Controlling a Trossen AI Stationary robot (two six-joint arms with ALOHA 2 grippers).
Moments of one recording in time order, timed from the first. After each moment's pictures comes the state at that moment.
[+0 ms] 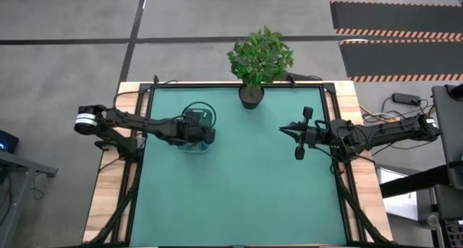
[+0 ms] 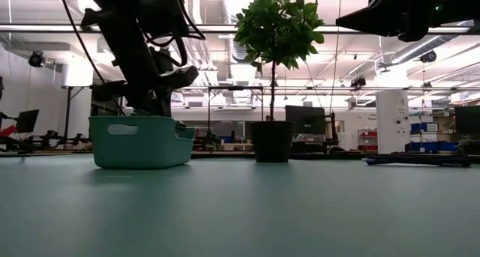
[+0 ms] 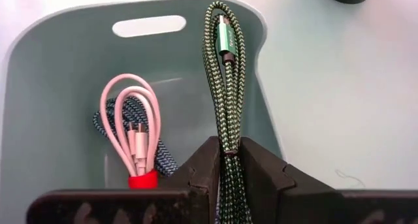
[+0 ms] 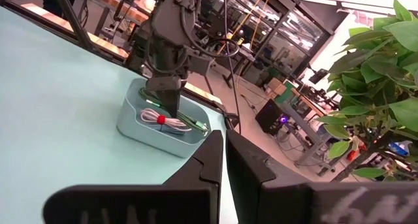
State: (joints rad) left arm 0.04 1.45 0.86 -0.56 -0.58 -1.20; right arm 0.07 0.69 0.34 0.31 0.26 -0.55
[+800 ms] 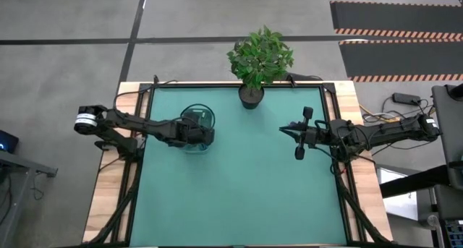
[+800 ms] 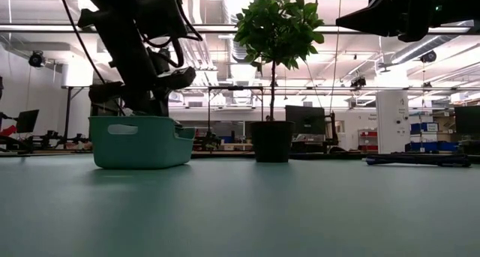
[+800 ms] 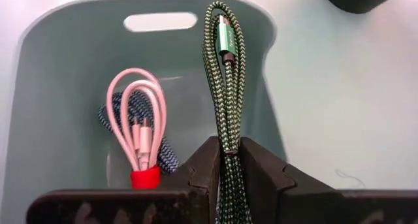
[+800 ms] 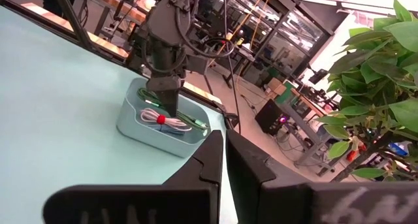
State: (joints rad) left arm 0.02 1.45 0.84 -0.56 -0.61 -1.27; right arm 0.08 0.69 0.34 0.31 0.26 -0.56
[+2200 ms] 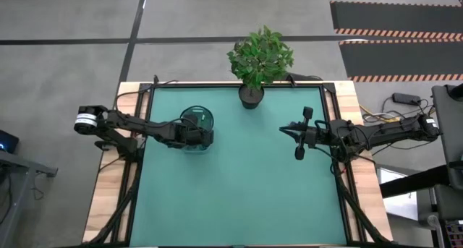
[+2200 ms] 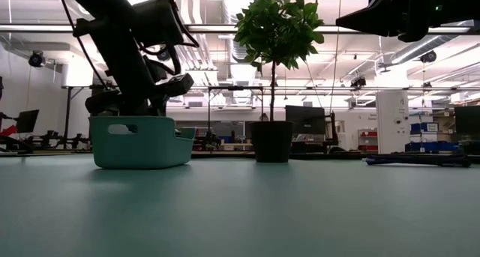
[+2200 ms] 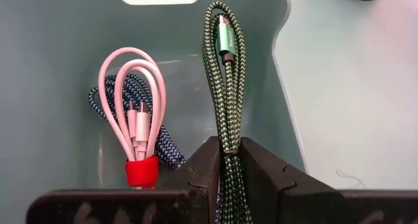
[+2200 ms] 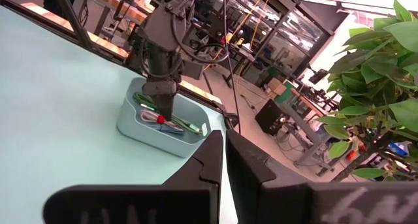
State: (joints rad) left arm 0.02 1.45 0.78 -0.47 -0.58 -1.28; right arm 0.08 0.69 0.34 0.31 0.26 -0.56
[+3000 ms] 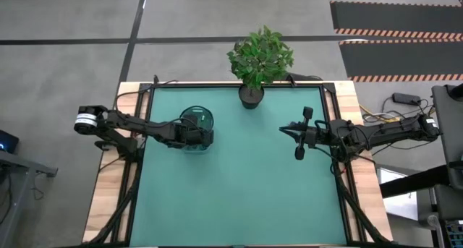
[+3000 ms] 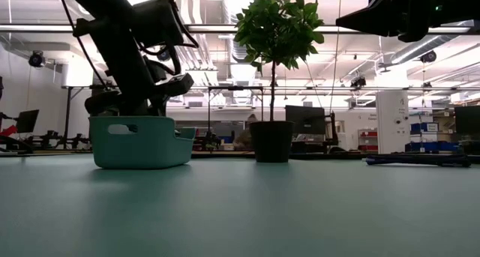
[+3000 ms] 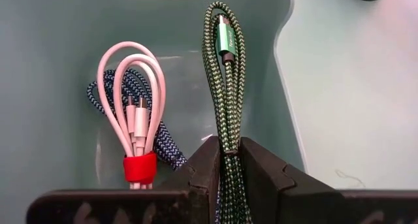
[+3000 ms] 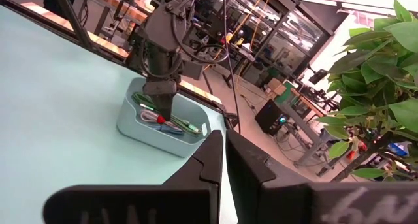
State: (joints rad) left arm 0.02 1.45 0.78 -0.47 -0.57 -1.30; right arm 0.08 0.69 0.34 0.31 0.26 -0.56
